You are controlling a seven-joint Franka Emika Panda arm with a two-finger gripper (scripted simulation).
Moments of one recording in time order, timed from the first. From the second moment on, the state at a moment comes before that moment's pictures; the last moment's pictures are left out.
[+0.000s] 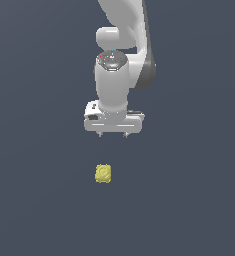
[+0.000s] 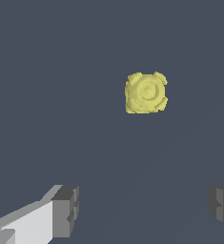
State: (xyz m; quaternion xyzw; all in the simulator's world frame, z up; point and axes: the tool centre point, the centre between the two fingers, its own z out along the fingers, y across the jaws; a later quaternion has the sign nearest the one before) arm 0.006 -0.014 0.189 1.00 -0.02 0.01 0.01
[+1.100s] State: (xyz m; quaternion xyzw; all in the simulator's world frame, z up) arm 0.024 0.008 0.195 1.00 0.01 0.02 0.01
